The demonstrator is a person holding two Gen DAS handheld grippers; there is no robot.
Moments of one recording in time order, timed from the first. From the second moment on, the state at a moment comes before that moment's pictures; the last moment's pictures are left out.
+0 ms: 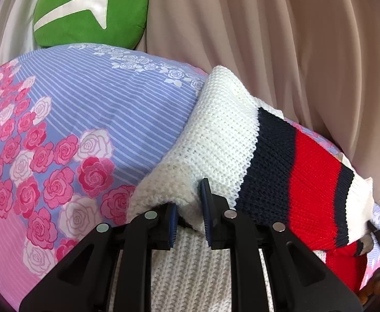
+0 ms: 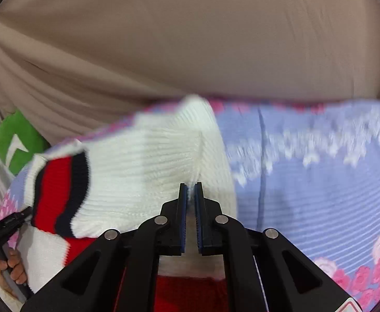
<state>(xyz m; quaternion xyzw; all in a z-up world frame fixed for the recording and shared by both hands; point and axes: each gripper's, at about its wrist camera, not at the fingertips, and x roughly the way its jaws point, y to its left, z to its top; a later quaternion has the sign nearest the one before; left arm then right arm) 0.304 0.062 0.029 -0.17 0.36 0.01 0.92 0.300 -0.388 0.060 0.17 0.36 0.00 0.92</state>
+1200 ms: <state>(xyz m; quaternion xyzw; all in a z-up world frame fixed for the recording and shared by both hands) 0.030 0.102 0.016 -0.26 0.42 -0.17 0.85 -0.021 -0.312 0.030 0.28 0.37 0.14 0.87</state>
